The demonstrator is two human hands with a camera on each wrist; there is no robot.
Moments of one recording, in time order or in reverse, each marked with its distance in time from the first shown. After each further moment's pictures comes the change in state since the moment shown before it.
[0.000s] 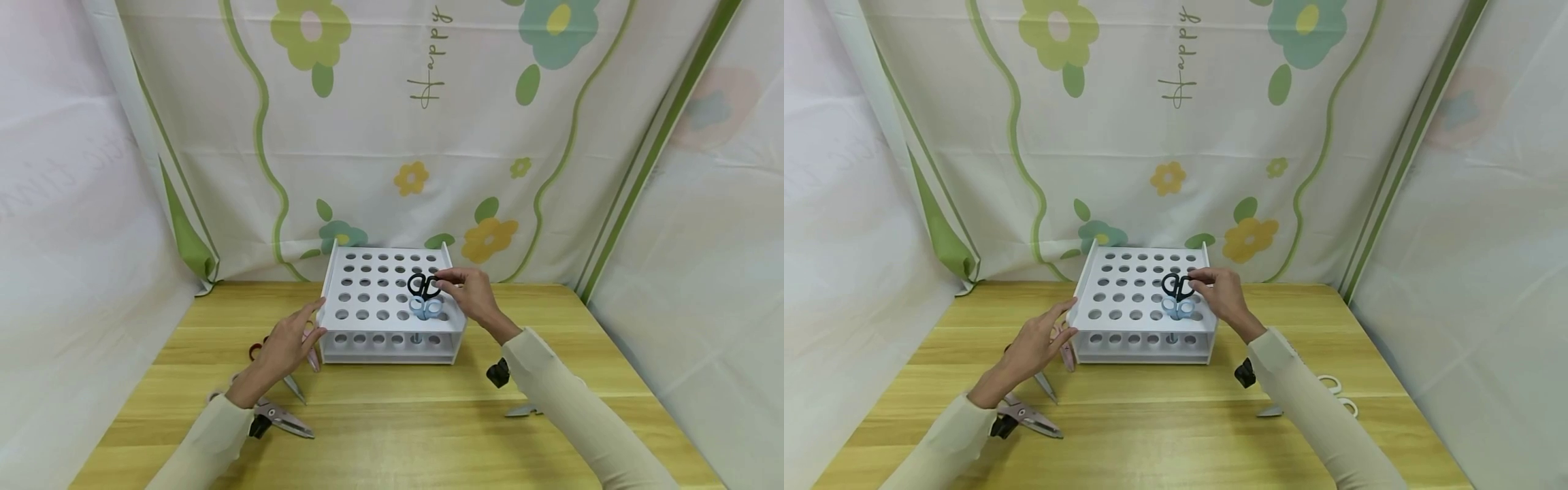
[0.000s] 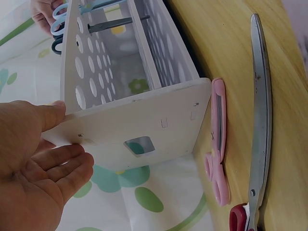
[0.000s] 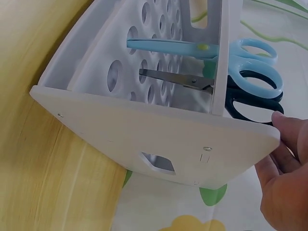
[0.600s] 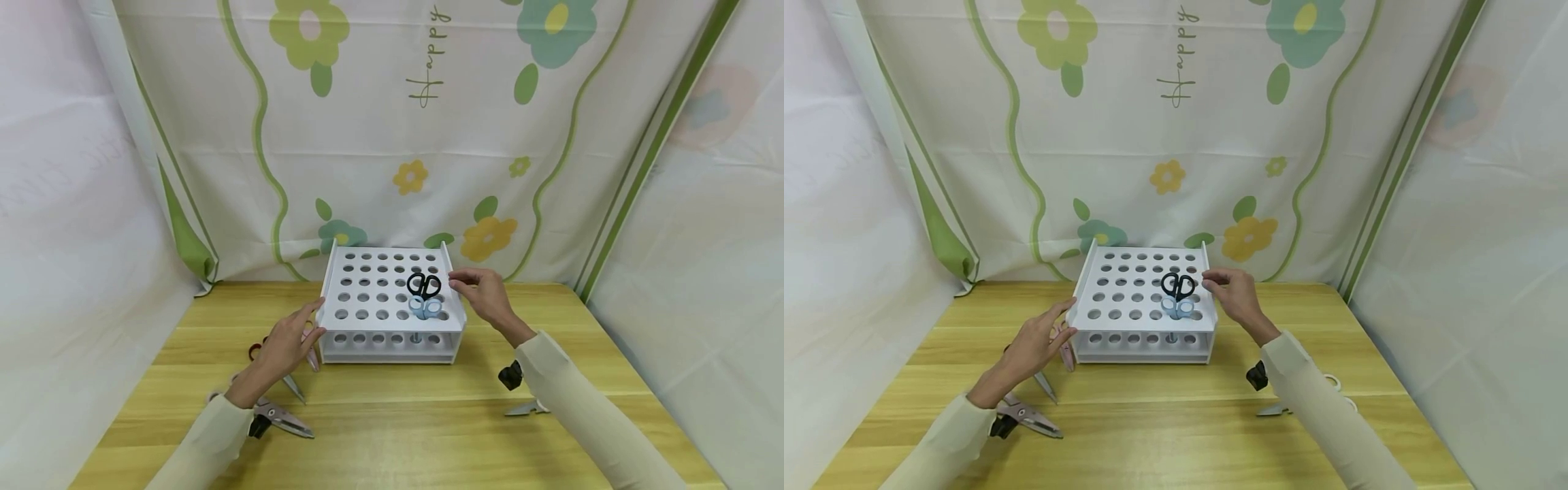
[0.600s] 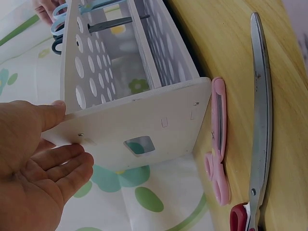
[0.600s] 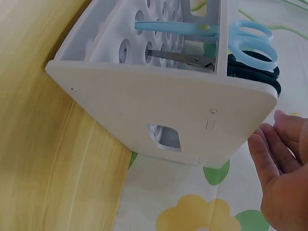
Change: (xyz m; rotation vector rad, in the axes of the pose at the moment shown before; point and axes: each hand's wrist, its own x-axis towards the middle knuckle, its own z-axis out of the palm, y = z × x) left_hand 0.000 -0.001 0.001 -0.004 0.006 0.006; right_hand -0.008 0.016 -0.019 0.001 0.013 -0.007
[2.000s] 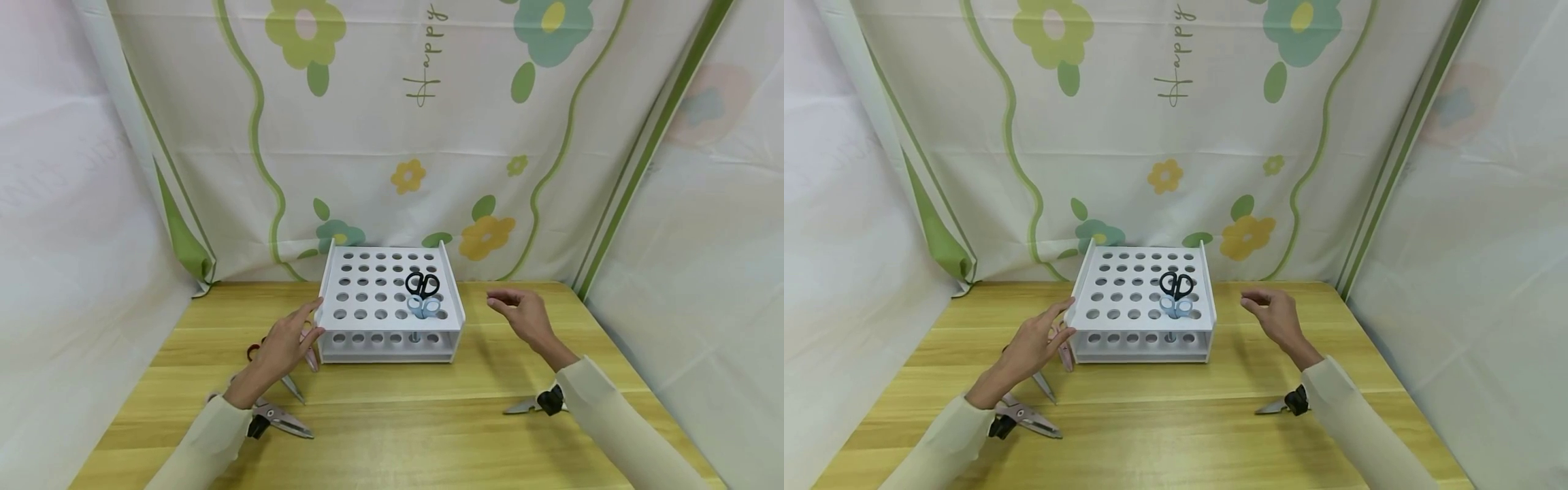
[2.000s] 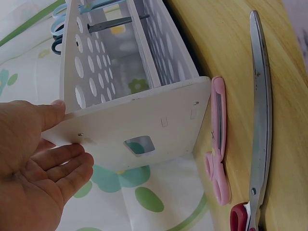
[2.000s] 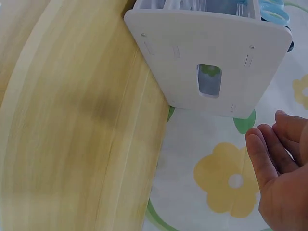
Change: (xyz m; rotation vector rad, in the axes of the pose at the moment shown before) left_hand 0.001 0.001 -0.002 0.011 -0.022 -0.021; right_hand -0.046 0.058 -0.043 -0.063 0.035 0.065
